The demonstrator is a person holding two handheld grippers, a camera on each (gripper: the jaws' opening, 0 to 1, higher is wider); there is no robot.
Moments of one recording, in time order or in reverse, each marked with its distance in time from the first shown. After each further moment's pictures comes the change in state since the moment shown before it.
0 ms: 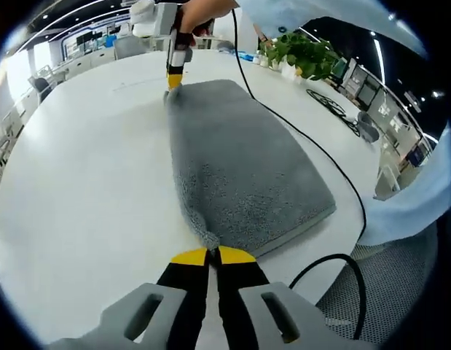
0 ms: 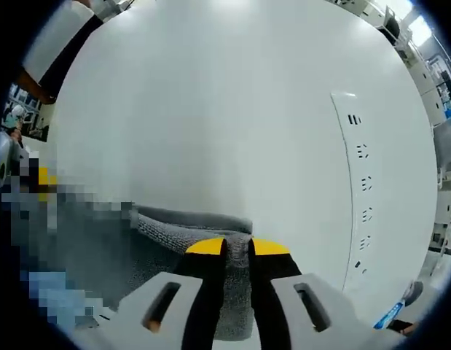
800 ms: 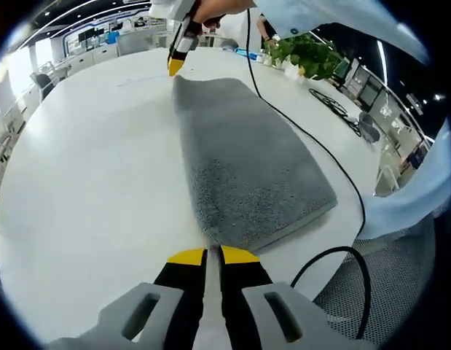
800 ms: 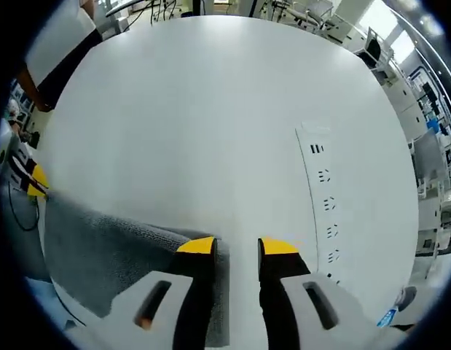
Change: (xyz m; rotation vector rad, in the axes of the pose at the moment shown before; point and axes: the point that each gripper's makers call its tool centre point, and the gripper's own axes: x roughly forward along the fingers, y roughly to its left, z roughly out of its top) left arm -0.015 0.012 -0.007 -0.007 0.011 0.003; right arm -0.029 -0.037 0.025 -0.006 -0.185 -0.120
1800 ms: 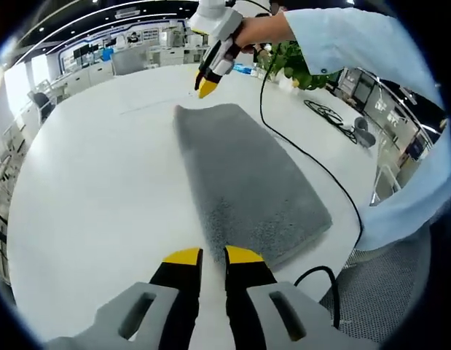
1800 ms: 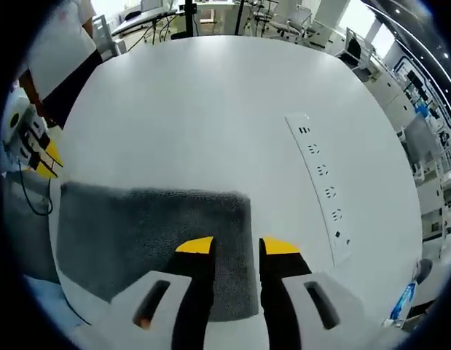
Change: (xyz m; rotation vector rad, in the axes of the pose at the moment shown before) left arm -0.019 0.012 0.051 0.089 -0.077 0.004; right arm -0.047 0.041 -0.055 0.088 -0.104 -0.007
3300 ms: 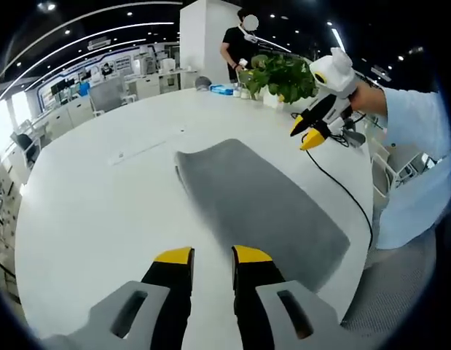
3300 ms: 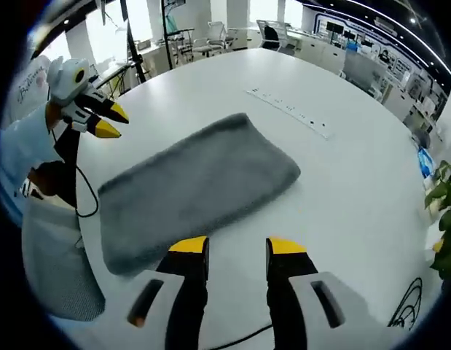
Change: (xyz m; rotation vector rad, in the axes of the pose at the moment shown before) left arm 0.016 0.033 0.072 0.165 -0.122 -0.083; right arm -0.083 0.106 -0.133 0.543 -0.177 -0.111
